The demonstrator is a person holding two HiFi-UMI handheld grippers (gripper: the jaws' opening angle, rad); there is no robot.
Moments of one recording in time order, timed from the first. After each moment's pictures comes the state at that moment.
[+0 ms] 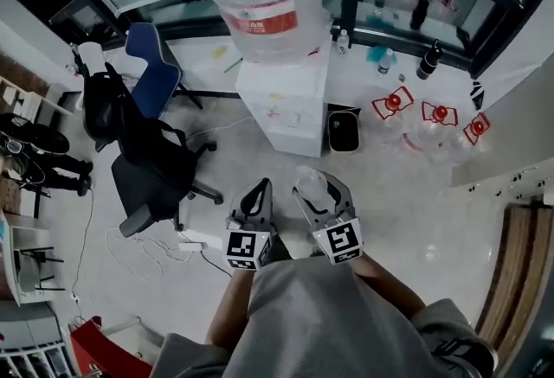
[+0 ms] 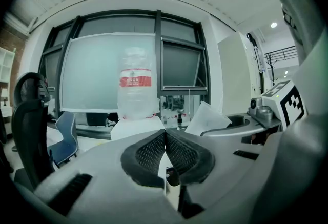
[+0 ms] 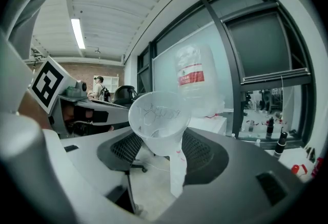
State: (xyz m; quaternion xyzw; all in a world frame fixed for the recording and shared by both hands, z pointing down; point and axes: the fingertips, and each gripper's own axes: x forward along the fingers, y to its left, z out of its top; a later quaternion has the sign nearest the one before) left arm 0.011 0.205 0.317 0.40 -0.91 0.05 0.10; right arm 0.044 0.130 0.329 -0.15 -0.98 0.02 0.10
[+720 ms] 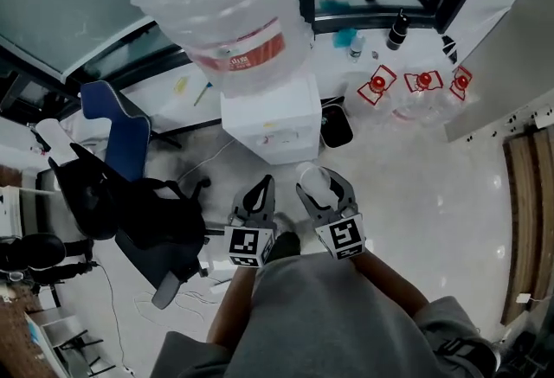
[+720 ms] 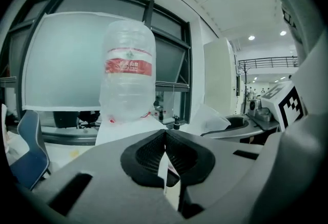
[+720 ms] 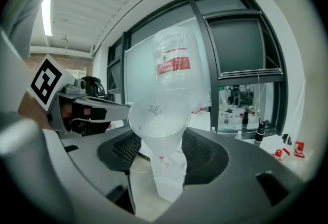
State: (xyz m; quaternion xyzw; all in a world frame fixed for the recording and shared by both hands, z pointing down) left arm -0.127 0.192 0.337 0.55 -0.83 0.06 0.12; right arm -0.071 0.130 0.350 0.02 -0.99 0.04 0.12
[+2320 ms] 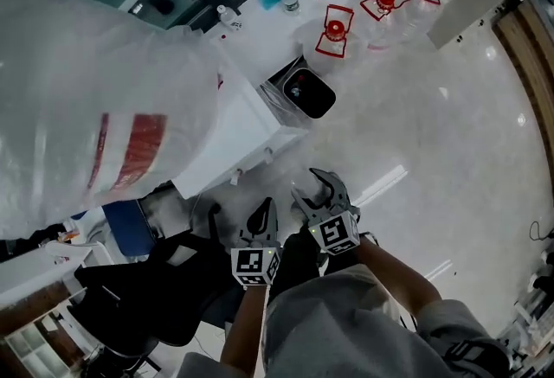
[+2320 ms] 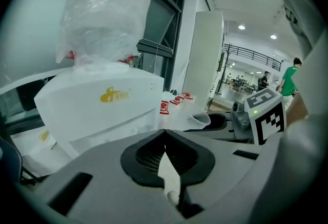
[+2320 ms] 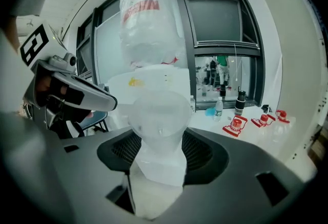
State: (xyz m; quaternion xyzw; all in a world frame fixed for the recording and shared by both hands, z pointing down) left arm -0.157 0.128 0.510 0.65 -0.69 0.14 0.27; right arm -0.109 0.064 0.538 0.15 -0.96 0.08 0.22
